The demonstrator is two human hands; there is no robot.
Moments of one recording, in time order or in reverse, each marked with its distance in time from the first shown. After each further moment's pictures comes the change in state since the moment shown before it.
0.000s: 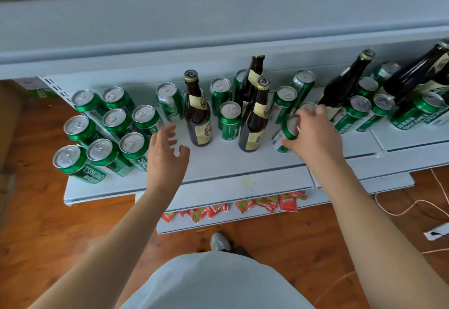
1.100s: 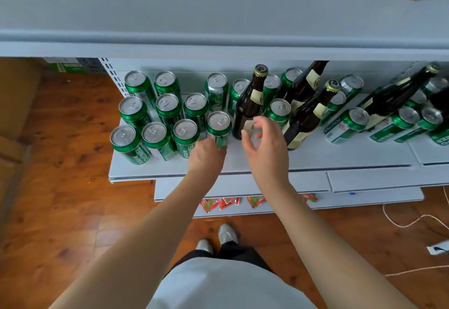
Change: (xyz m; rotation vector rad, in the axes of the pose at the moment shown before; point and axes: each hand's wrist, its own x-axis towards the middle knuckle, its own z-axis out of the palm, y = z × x) left_hand 0.024 -0.043 -0.011 0.338 -0.366 -0.265; right_hand -0.059 -0.181 0.076 0.595 0.333 -0.231
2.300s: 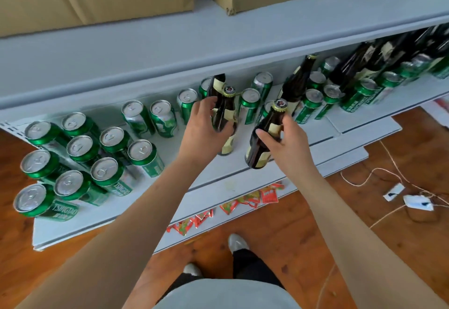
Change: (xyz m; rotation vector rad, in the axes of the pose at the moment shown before) left_hand -0.023 0.161 0.015 -0.264 0.050 0.687; right_hand 0.022 0.110 -0.159 0.029 -0.018 0.266
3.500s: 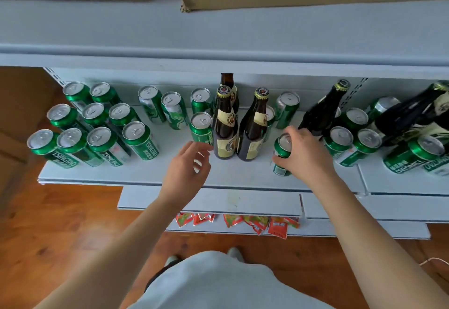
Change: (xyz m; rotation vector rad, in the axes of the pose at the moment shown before) left_hand -0.055 -0.005 0.072 0.110 0.259 -0.153; right_hand 0.114 0.097 -0.028 -0.533 -0.419 -0.270
